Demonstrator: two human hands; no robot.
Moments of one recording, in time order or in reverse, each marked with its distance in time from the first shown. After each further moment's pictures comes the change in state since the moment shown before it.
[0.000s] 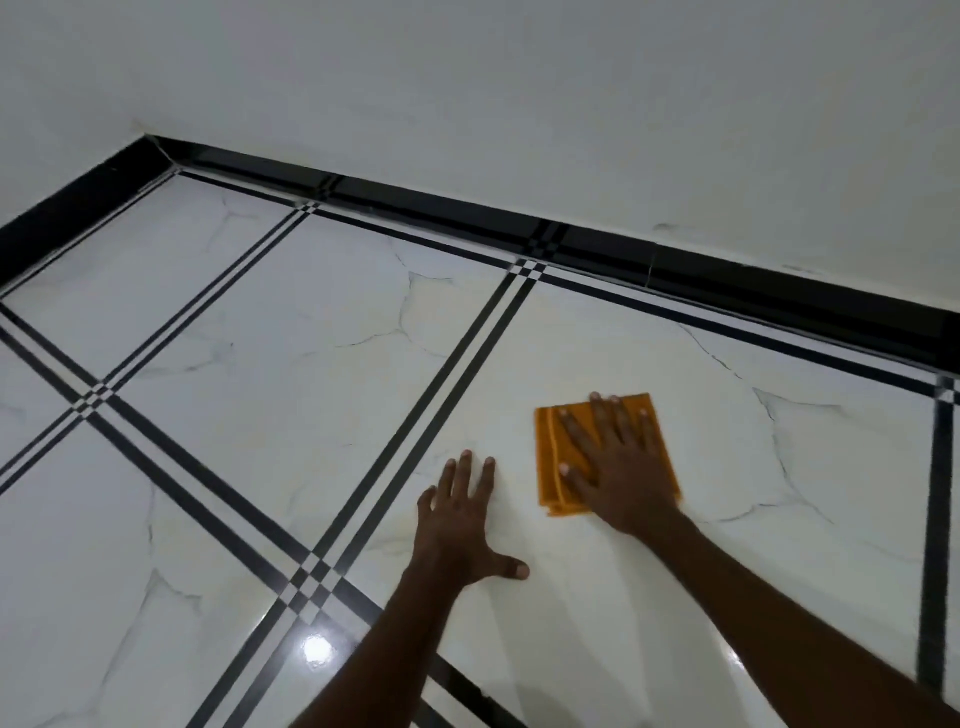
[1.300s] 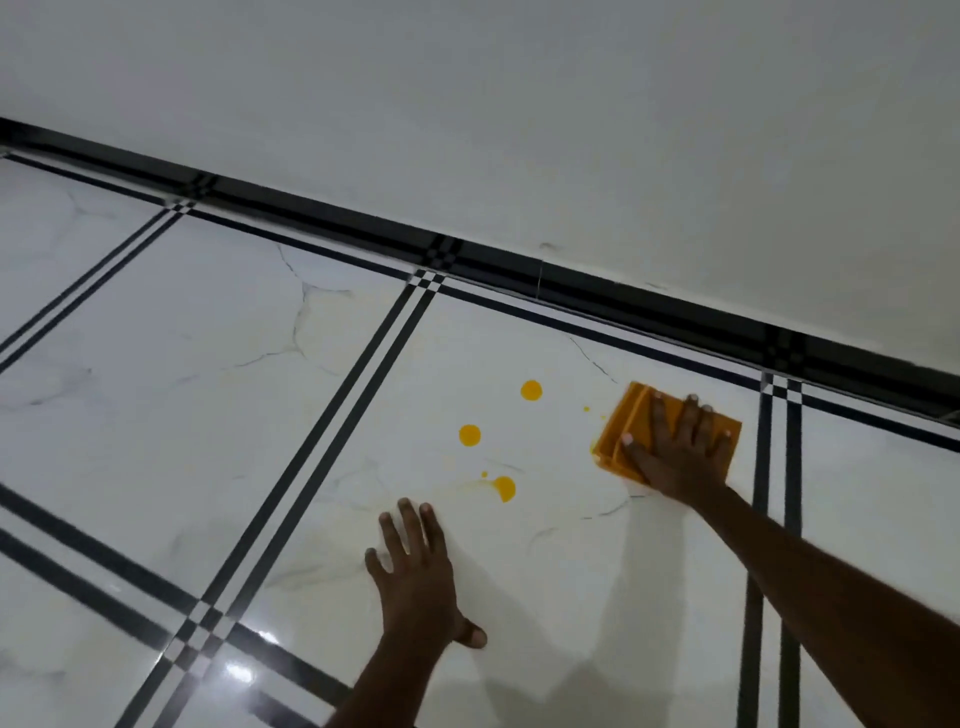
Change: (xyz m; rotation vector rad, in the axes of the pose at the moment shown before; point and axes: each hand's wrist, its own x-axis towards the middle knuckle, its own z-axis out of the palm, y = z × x) left_hand -0.032 0.084 0.014 0.223 -0.184 -0.140; right_hand -0.055 0.171 -0.045 0.144 -0.130 0.596
